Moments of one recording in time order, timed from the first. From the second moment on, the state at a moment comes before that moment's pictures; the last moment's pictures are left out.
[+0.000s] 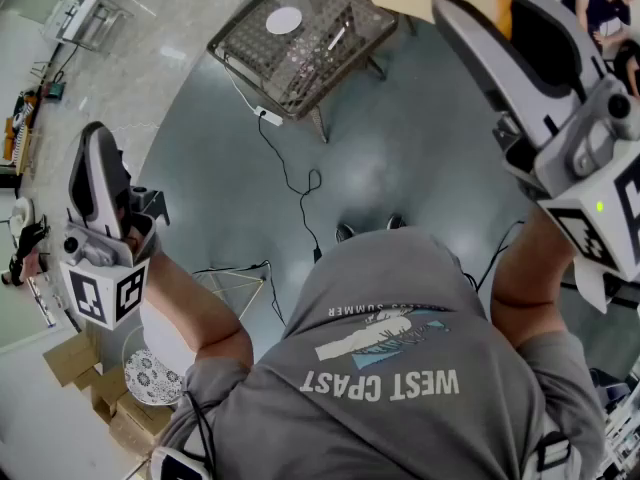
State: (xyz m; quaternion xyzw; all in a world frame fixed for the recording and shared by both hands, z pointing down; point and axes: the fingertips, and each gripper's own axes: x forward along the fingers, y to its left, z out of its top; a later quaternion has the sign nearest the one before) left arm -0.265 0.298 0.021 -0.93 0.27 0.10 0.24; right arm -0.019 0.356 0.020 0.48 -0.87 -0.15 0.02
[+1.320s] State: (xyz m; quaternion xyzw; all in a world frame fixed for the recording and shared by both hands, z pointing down) left arm -0.175 0.305 0.043 -0.93 0.29 0.07 0.23; right arm 0.067 0.348 0.043 0.44 -0.89 -0.11 -0.01
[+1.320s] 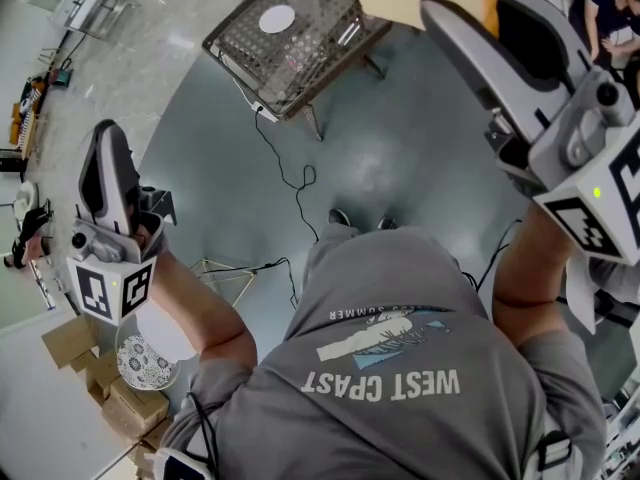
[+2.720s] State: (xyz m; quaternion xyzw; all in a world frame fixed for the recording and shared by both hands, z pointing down) left arm -0.232 0.137 0.053 -0.94 0.27 0.10 0.20; right arm 0.005 0.185 0.046 0.47 -0.88 -0.09 0.01
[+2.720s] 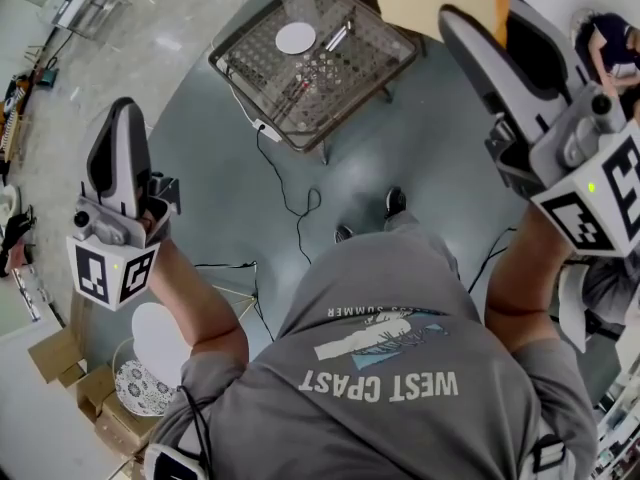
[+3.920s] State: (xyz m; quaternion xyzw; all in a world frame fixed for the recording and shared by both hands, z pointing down) left arm -0.111 0.101 0.074 -0.91 0.36 0.06 0.21; right arm 0.125 0.093 0.072 0.37 -0.92 -0.08 -0.03
